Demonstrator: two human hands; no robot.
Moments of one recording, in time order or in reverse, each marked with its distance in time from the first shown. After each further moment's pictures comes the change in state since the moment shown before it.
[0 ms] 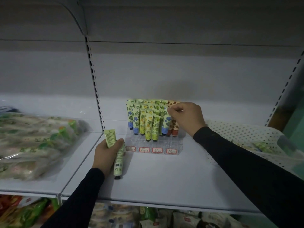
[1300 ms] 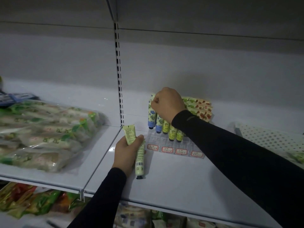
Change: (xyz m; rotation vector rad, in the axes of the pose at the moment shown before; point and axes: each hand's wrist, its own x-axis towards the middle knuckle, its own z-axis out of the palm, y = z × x) left_hand 0.009 -0.009 -0.006 -0.201 -0.024 -0.063; right_hand 0.042 -0.086 0.107 -0.404 -0.187 -0.305
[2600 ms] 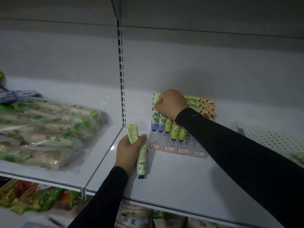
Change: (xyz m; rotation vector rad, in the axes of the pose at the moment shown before) left_hand 0.002 -0.003 -0.001 0.006 -0.010 -0.010; right_hand 0.009 0.009 0.011 0.005 -0.116 0.123
